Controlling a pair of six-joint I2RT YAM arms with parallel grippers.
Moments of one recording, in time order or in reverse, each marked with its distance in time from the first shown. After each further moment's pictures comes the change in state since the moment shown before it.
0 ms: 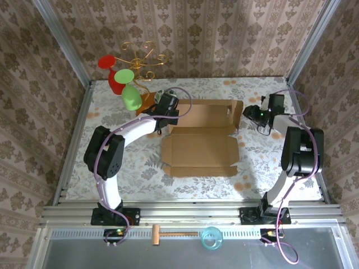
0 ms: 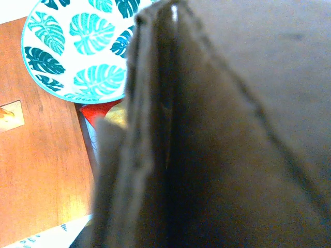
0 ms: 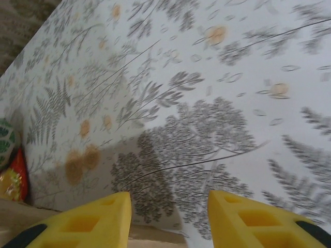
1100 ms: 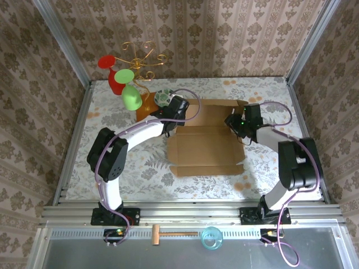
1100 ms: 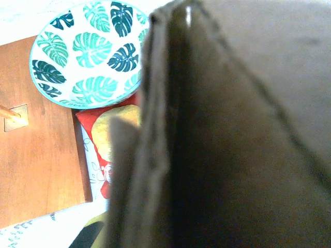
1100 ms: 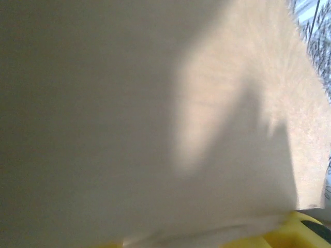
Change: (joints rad) left arm -0.096 0.002 0.038 -0.019 -0.154 -0.087; right arm 0.251 -0.208 -0.220 0.099 0.190 0.423
